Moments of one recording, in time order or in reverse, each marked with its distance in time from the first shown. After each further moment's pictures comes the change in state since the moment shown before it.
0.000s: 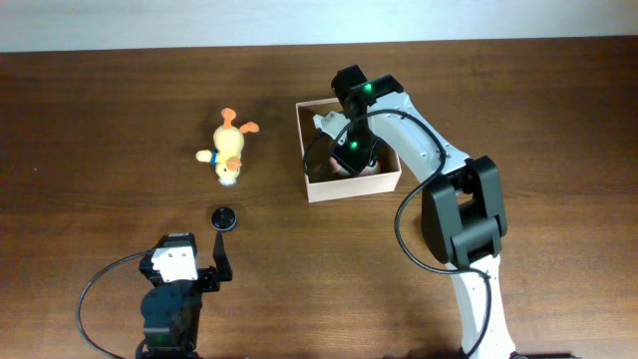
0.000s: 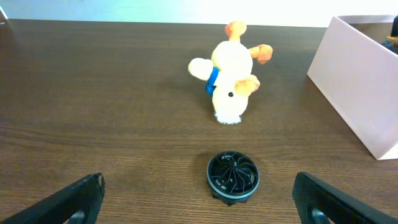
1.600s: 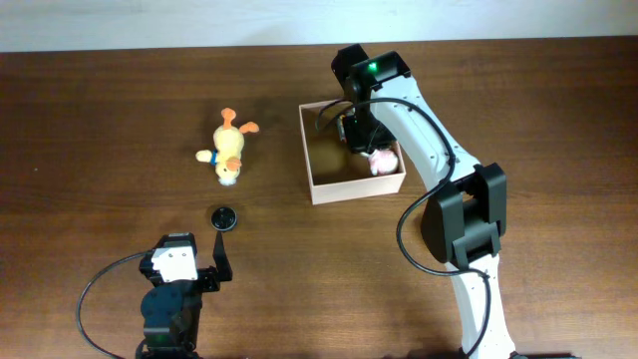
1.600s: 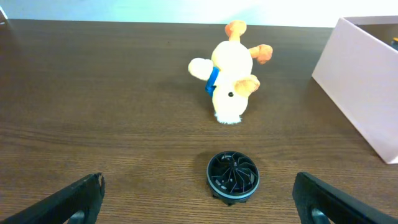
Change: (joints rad) left arm 0.000 0.000 0.000 0.000 0.000 0.000; right arm 0.000 0.006 0.208 -0.200 0.288 0.725
